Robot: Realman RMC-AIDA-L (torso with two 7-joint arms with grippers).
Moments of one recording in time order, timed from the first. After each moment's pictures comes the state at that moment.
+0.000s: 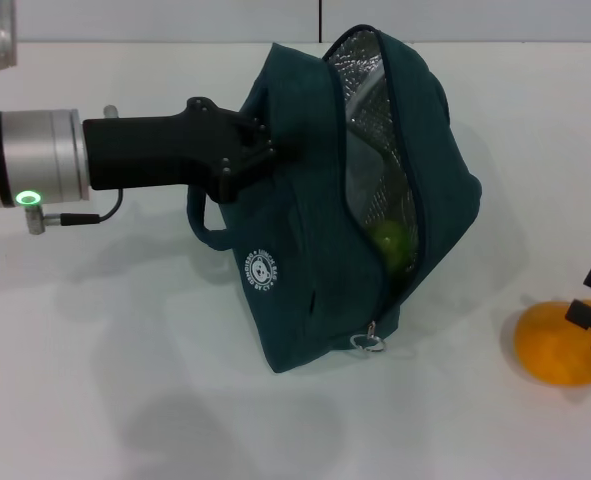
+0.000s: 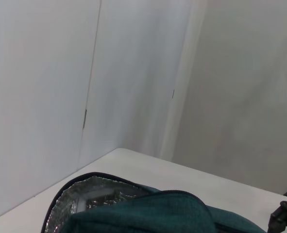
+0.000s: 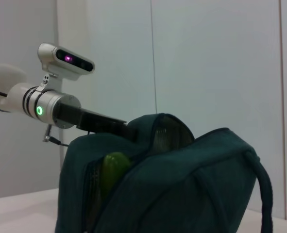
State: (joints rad) left arm -0.52 -2.08 0.94 0.85 1.75 1.57 -1.53; right arm 0.20 1.95 -0.93 -0.31 -1.41 -1.68 0.66
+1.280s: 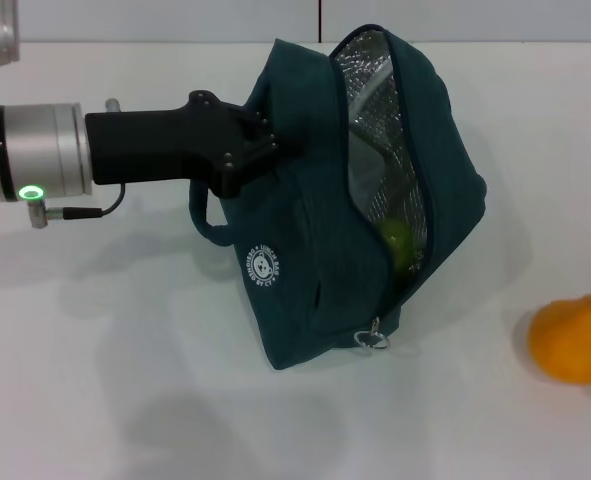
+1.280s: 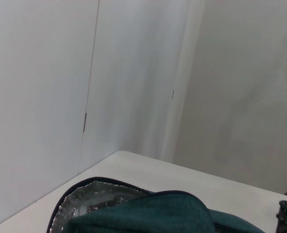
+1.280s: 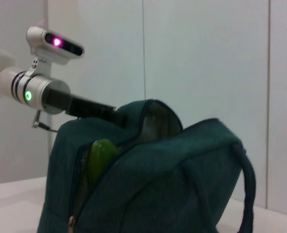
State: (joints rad) left arm -0.53 -2.08 0.94 0.85 1.75 1.56 -1.51; right arm 0.19 1.94 -0.91 -0.32 -1.41 -1.66 0.66
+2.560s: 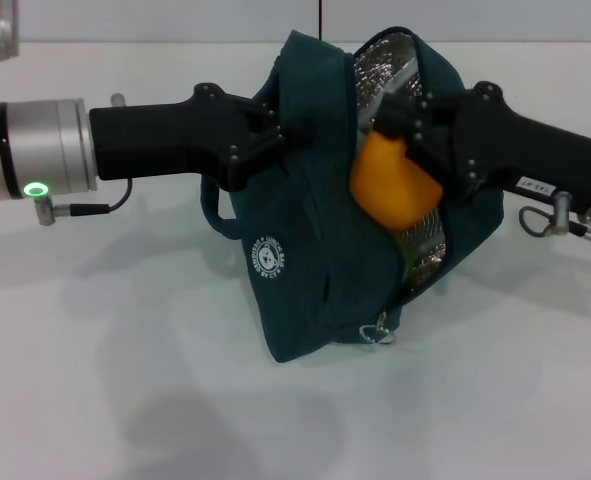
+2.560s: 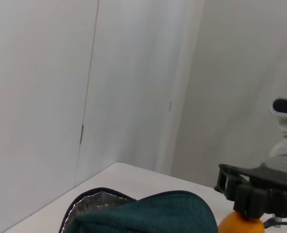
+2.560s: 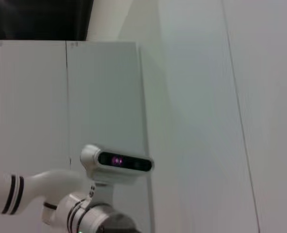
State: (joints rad) left arm -0.54 -2.09 0.94 0.84 1.71 1.57 -1.50; right arm 0.69 2.03 -1.04 -0.23 -1.27 -1.64 0.88
